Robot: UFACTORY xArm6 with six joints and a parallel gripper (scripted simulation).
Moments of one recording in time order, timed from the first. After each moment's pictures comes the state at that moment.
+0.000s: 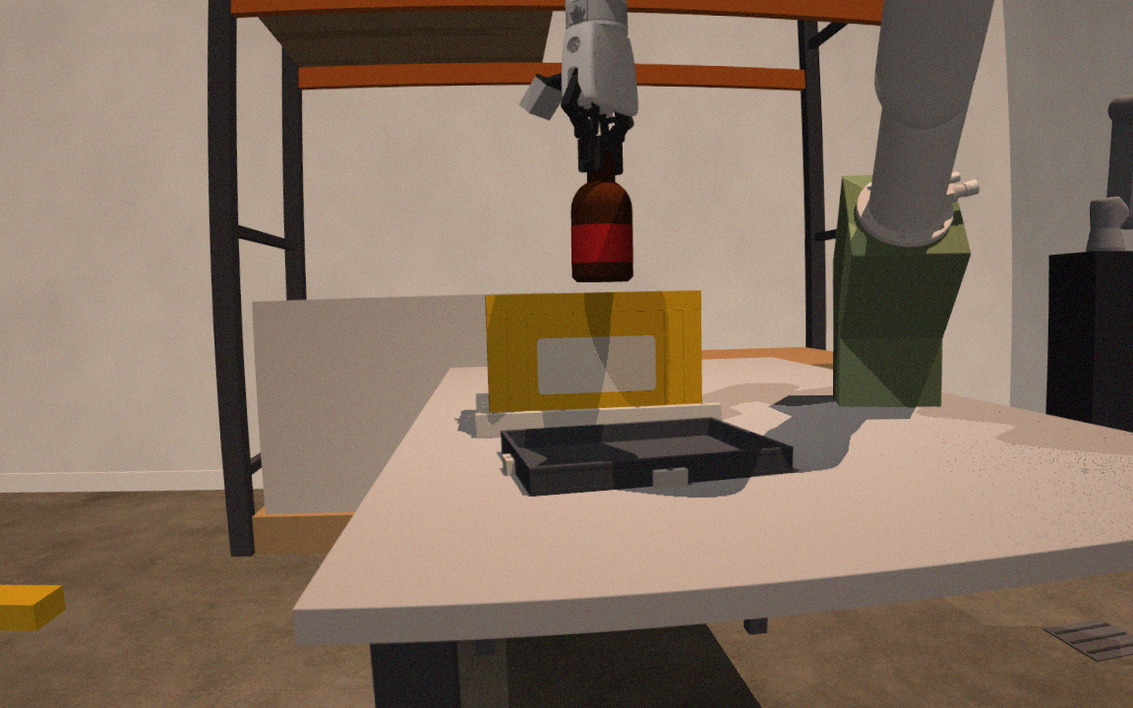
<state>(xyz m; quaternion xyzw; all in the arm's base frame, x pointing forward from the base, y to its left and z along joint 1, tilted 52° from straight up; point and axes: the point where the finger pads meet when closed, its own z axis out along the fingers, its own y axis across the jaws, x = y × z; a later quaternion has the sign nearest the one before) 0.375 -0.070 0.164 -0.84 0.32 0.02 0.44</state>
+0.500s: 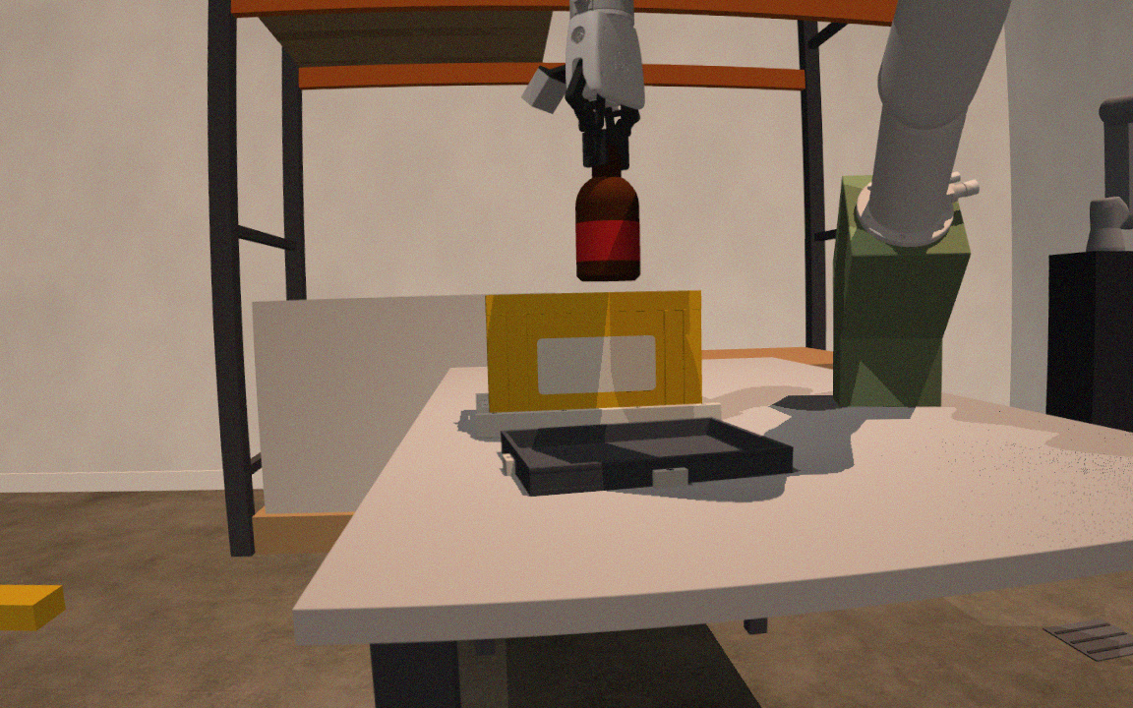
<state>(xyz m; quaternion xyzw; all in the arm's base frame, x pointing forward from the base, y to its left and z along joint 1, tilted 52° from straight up) 0.368 -0.048 0.188 -0.84 0.32 0.02 0.44</state>
